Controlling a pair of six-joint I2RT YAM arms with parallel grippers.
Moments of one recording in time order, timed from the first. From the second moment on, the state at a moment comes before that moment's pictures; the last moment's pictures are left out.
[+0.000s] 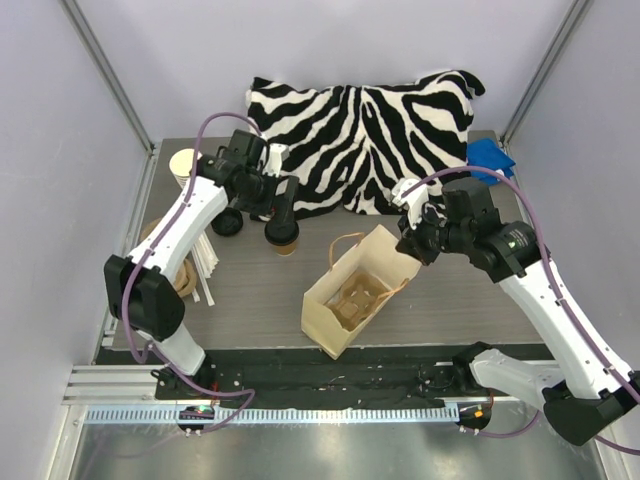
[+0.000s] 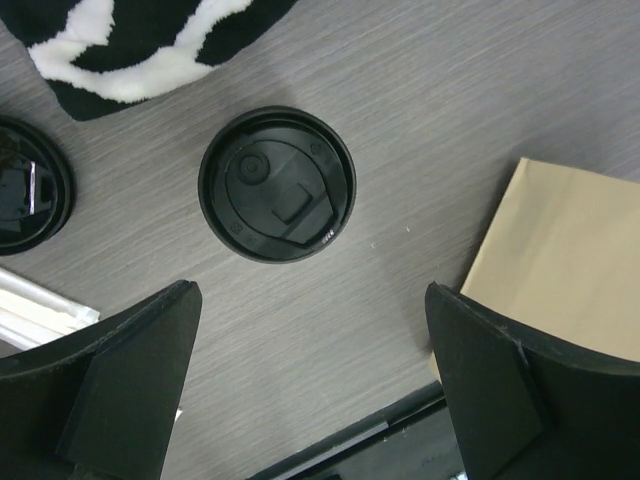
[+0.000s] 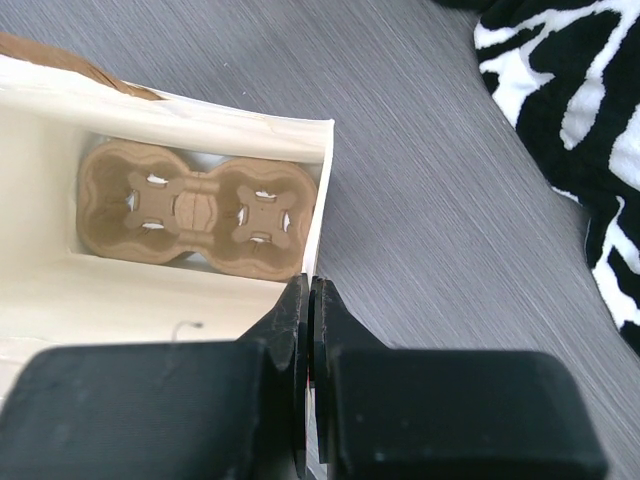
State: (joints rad) left arm -0.40 1.66 1.63 -0.98 0.18 -0.07; right arm 0.48 1.03 1.26 -0.93 -0.32 -0.33
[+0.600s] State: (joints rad) left arm -0.44 1.82 1.59 -0.89 0.05 -0.07; right arm 0.47 1.05 1.25 -0.91 -0.34 -0.33
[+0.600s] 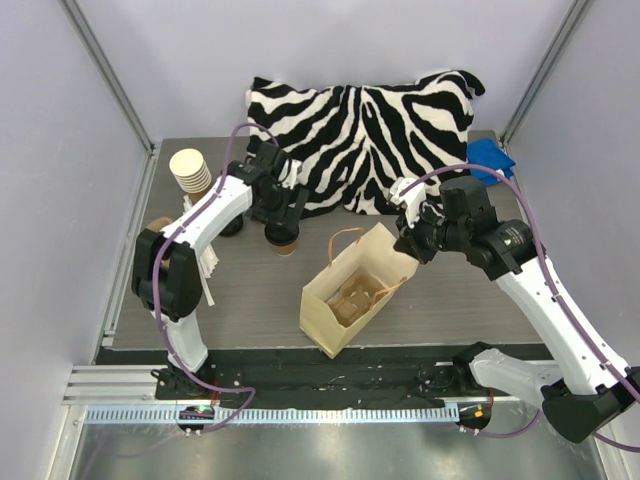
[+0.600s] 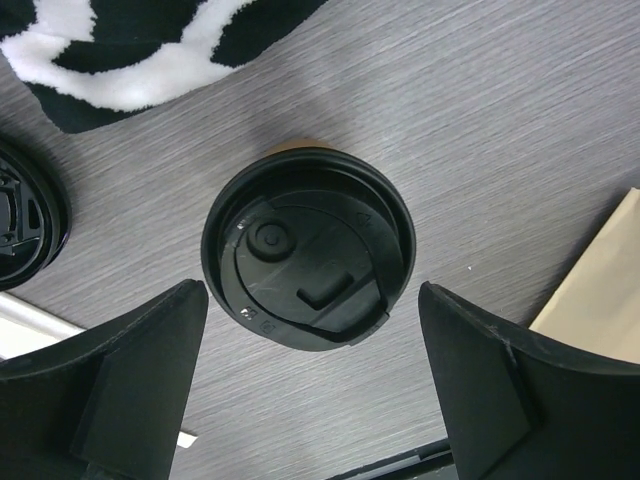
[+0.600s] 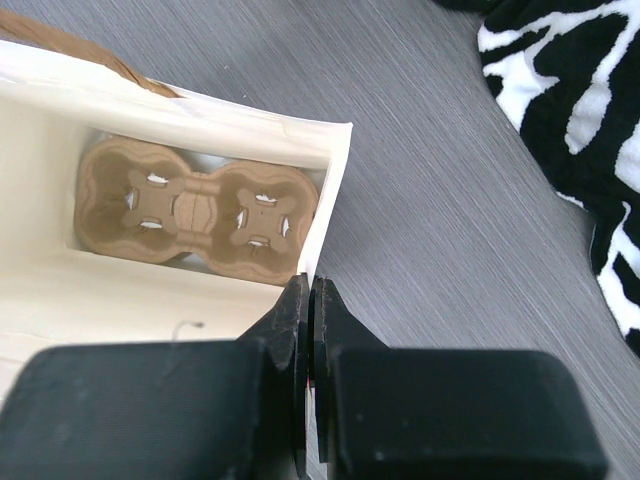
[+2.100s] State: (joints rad) left arm -0.48 1.88 1.59 -0.82 -0.04 -0.03; right arm 0.47 1.05 1.24 -0.91 -0.34 -0.34
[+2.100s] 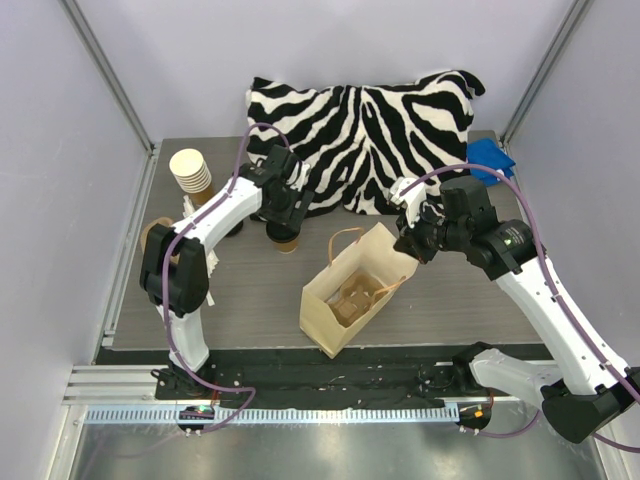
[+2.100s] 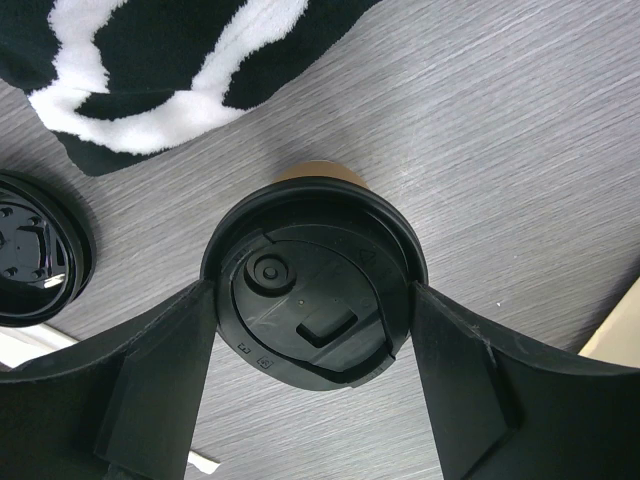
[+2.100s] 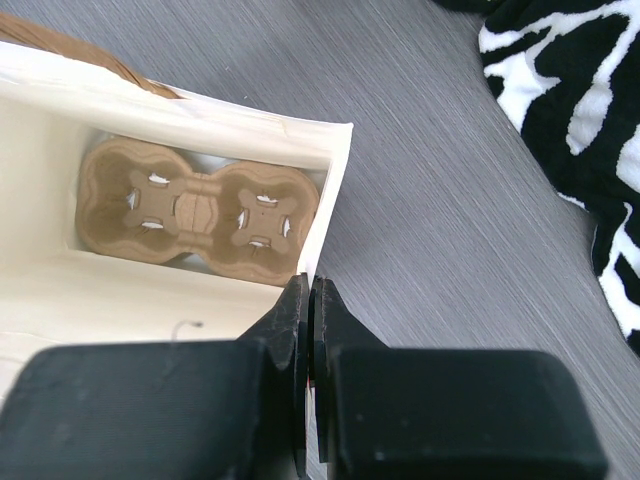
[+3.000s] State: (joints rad) left arm -0.47 1.69 1.87 -1.12 0.14 0.13; right arm 0.47 1.05 1.25 -0.92 -0.34 -0.33
